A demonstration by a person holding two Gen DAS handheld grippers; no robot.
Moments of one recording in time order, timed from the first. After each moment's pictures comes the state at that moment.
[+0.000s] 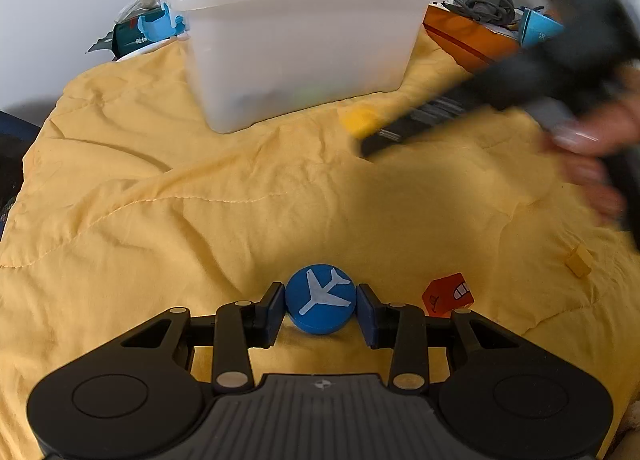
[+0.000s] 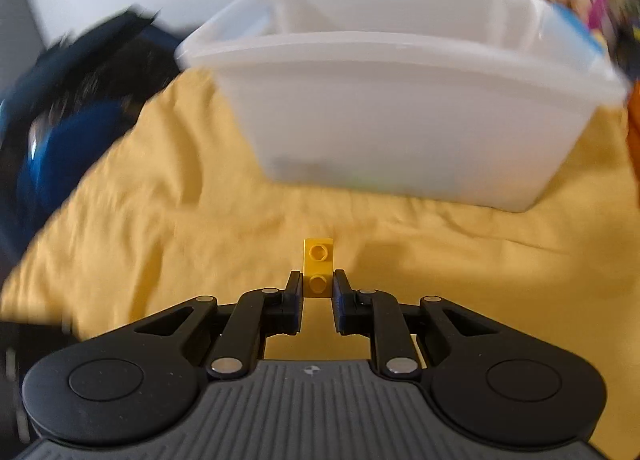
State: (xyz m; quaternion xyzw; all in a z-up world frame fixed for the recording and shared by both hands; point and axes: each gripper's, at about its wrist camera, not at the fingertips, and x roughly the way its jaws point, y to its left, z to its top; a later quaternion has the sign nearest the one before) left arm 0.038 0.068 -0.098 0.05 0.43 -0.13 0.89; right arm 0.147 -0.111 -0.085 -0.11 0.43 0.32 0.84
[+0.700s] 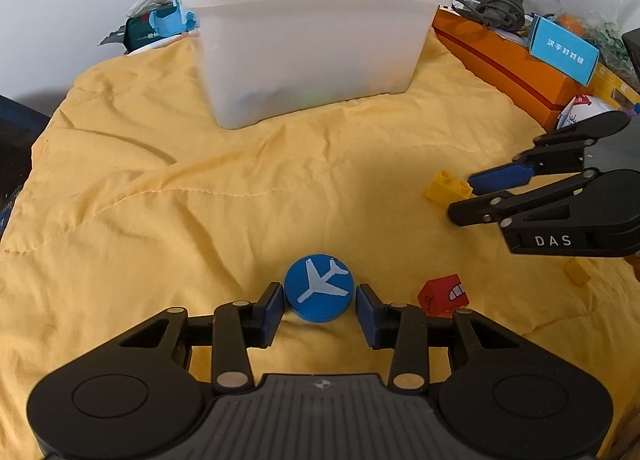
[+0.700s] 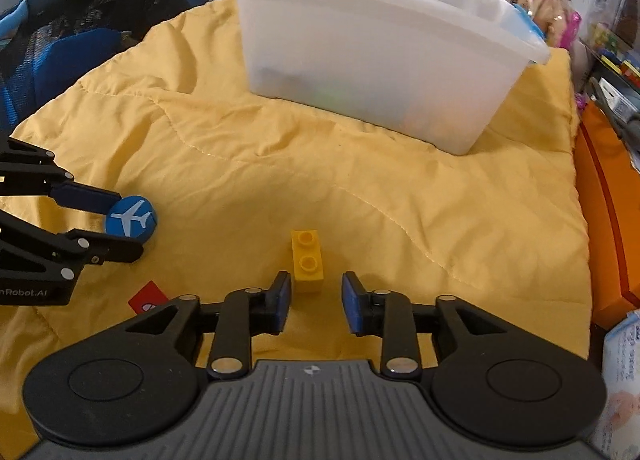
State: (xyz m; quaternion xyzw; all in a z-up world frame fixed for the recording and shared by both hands) left arm 0.033 0.064 -0.098 0.03 0.43 -0.11 0.89; right arm 0.093 -0.151 -0.101 -0.20 0.40 0.29 0.84
